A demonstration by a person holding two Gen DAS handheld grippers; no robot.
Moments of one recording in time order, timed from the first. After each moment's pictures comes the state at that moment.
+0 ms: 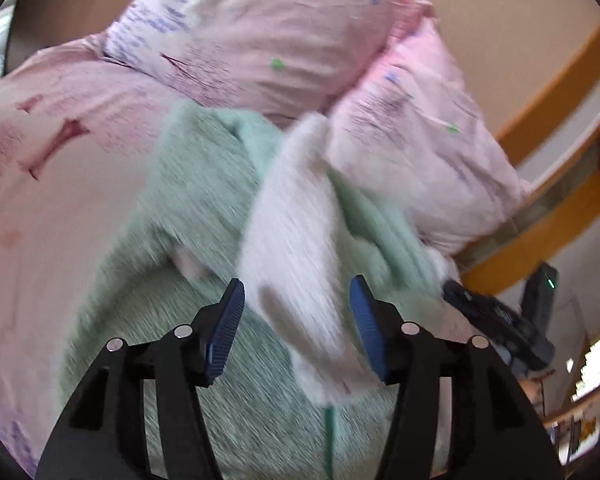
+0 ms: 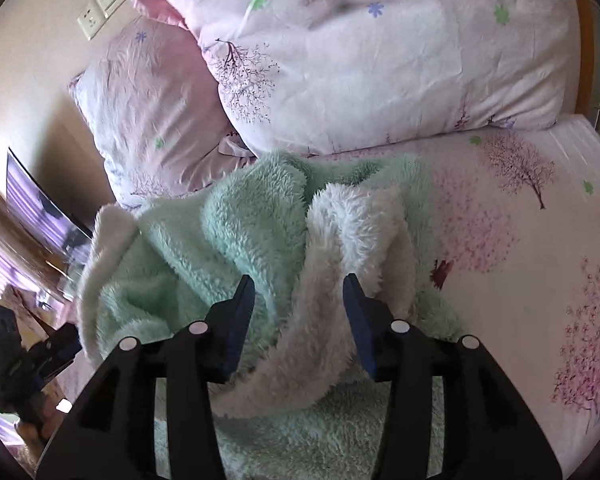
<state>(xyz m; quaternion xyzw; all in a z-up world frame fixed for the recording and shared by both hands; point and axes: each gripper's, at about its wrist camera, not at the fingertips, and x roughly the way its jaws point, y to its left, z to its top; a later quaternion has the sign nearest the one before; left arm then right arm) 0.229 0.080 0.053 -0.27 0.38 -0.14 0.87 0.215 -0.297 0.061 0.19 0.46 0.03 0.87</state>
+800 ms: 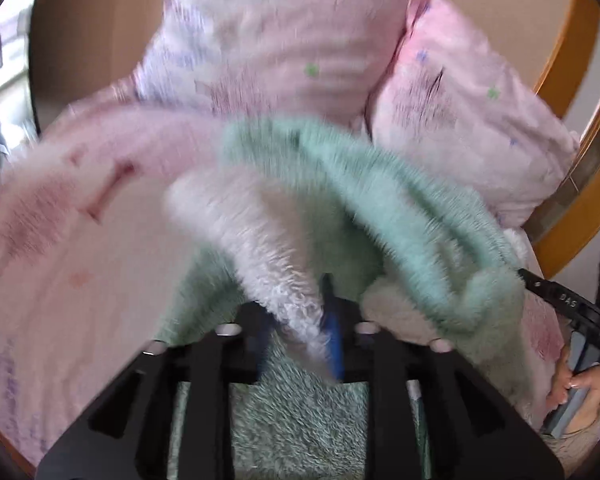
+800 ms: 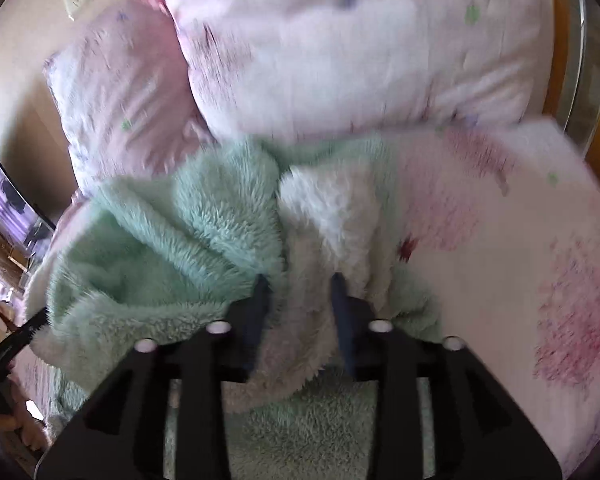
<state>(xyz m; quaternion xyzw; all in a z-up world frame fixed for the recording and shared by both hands) 0.206 0.077 0.059 -0.14 0.35 -0.06 0.92 0.182 -0.280 0.066 0.11 0.41 -0.05 0.90</state>
